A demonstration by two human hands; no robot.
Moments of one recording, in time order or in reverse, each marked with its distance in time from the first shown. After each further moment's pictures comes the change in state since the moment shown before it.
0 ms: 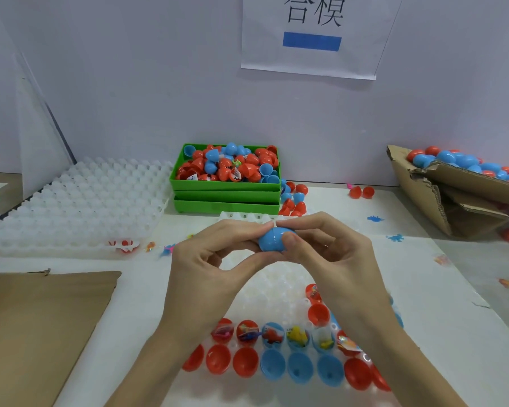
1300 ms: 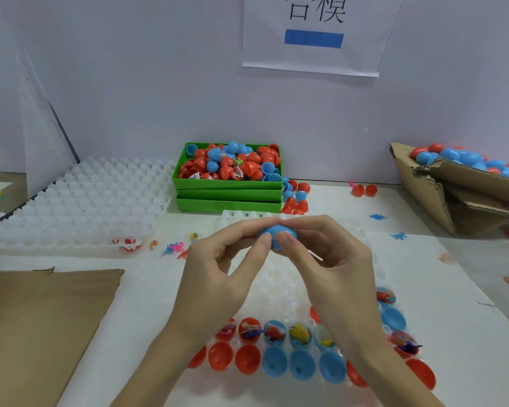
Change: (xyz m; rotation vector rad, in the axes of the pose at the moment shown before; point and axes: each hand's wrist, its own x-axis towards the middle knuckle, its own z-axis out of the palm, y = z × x) left_hand -0.004 0.001 0.005 0.004 -0.050 -0.077; right_hand -0.009 0.008 0.015 -0.027 0.133 -0.052
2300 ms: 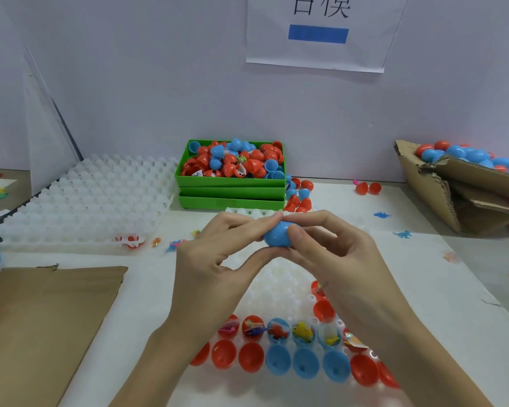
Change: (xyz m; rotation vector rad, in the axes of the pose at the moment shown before) left_hand 0.001 -0.006 -0.008 0.420 0.096 0.277; right_hand 0.012 -0.013 -0.015 0.164 -0.183 0.288
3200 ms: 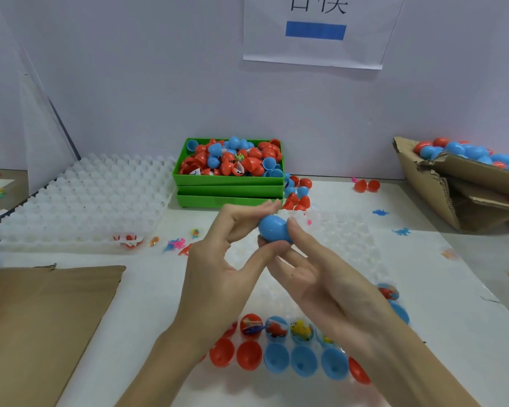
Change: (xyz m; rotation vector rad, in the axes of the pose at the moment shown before) left_hand -0.003 0.008 0.012 -0.329 -0.037 -0.173; right_hand 0.001 0.020 0.006 0.765 -0.177 0.359
